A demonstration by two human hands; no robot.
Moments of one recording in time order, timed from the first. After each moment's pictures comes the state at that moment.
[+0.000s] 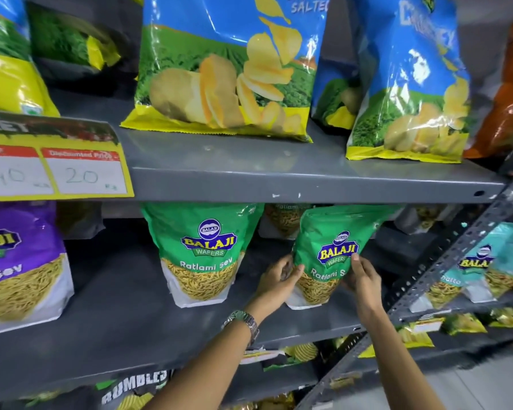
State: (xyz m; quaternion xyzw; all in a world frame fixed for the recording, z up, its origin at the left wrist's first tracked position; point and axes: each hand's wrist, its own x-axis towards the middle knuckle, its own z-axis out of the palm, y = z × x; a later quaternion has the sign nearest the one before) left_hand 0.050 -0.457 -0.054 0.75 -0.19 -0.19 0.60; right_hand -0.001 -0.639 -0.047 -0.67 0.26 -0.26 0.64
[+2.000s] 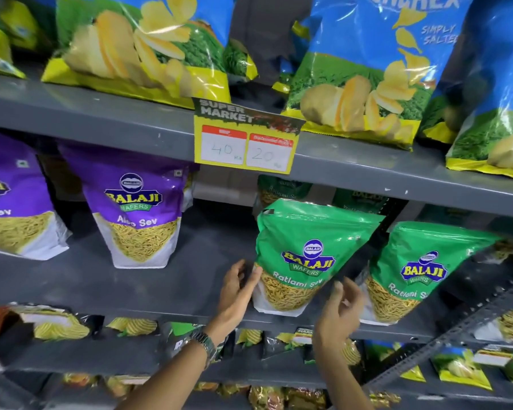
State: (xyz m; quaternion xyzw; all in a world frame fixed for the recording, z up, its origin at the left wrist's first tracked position) left_hand 0.005 -0.257 -0.095 0.72 0.01 -0.05 0.70; right_hand -0.039 -0.417 -0.070 -0.68 0.25 -0.36 0.59
